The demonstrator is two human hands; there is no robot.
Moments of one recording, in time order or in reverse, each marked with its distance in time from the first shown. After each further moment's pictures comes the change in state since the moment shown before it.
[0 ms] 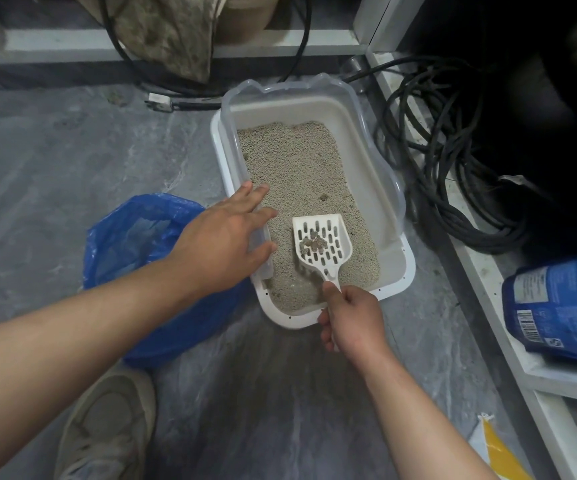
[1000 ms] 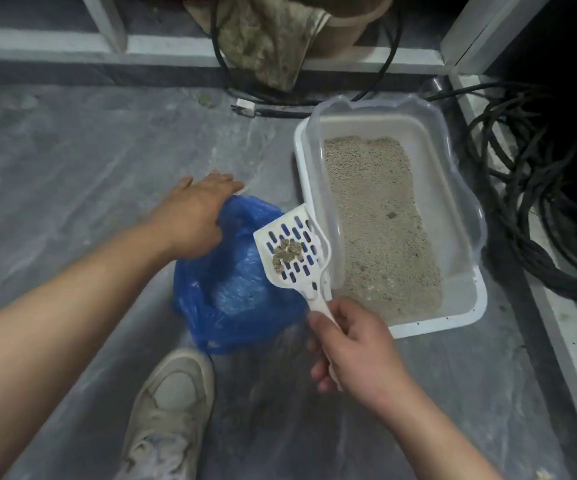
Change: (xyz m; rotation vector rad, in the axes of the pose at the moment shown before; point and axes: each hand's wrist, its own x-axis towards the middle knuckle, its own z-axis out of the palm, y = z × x) left_hand -0.051 -0.107 -0.067 0.045 -0.098 -0.367; right_hand -0.072 -0.045 0.057 -0.100 -0.400 -0.187
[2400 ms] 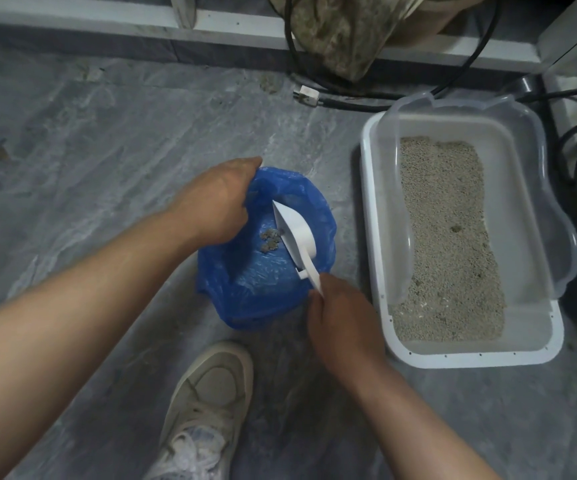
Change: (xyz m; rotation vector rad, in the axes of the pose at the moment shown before) left_hand -0.006 -0.046 -0.008 -0.092 0.102 -0.178; right_hand 0.070 -0.001 0.076 -0.859 0.086 -0.349
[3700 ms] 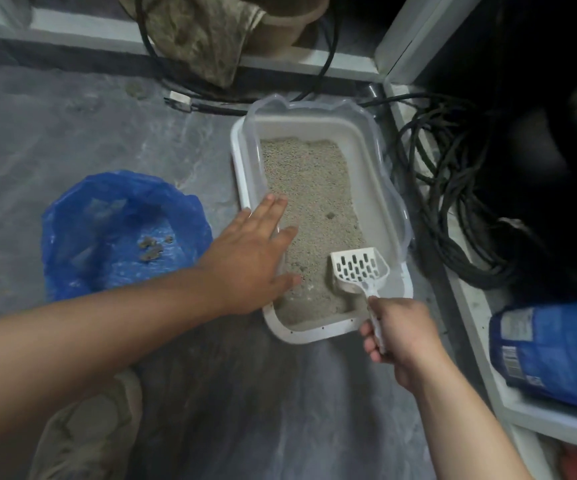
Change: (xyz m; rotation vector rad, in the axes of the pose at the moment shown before) left_hand -0.026 0.172 0.087 0.092 -0.086 0.547; right_hand -0.067 0.138 -0.131 0.844 0.177 0.891
